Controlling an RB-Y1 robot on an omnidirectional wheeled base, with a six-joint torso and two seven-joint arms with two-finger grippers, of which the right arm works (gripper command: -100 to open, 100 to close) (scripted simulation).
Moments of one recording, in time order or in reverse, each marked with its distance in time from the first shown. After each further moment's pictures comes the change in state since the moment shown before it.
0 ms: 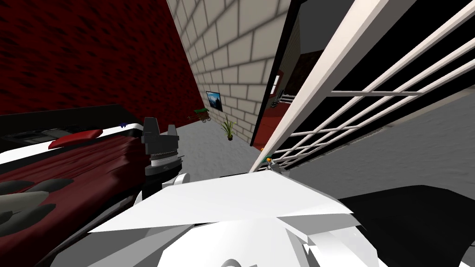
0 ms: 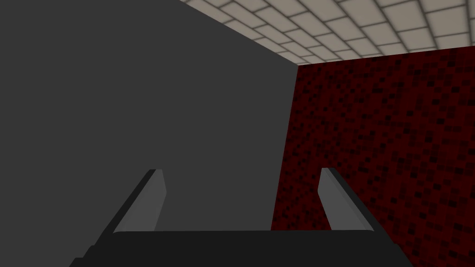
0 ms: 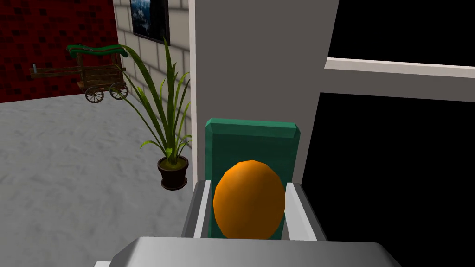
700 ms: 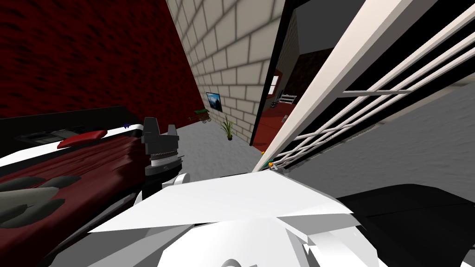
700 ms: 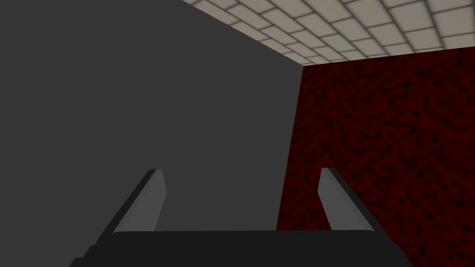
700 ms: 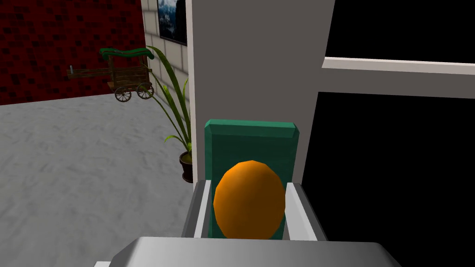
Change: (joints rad) arm 0.060 -0.031 0.051 0.041 0.037 -0.127 -0.042
